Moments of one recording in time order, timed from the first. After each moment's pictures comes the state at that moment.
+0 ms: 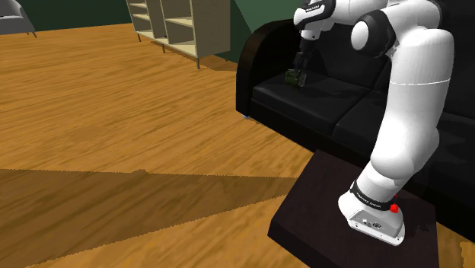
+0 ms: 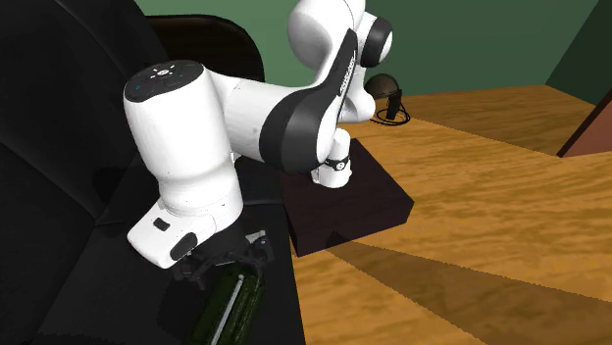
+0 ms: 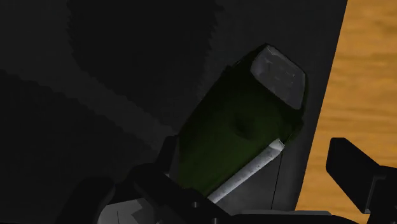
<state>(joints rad) -0.27 0.34 -0.54 -1.55 0.22 1.90 -0.74</state>
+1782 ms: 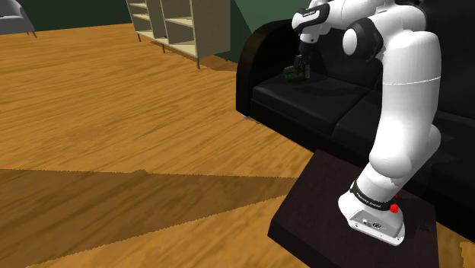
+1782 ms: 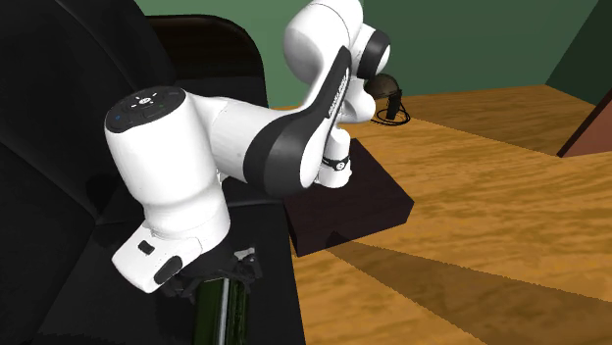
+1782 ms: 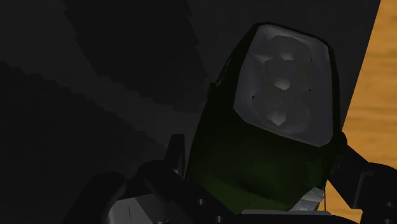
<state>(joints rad) -0.31 0.43 -0.54 -1.47 0.26 1.91 -0.78</state>
